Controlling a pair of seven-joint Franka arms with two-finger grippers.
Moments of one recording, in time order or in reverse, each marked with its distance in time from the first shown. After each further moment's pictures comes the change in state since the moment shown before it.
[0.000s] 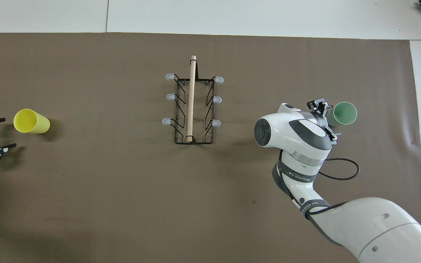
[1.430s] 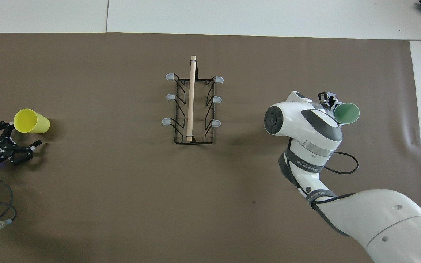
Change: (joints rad) left arm -0.102 -0.094 -0.002 -0.276 -0.333 0.037 -0.034; right arm -0.042 0.020 0.003 0.088 0.082 0.009 0.108
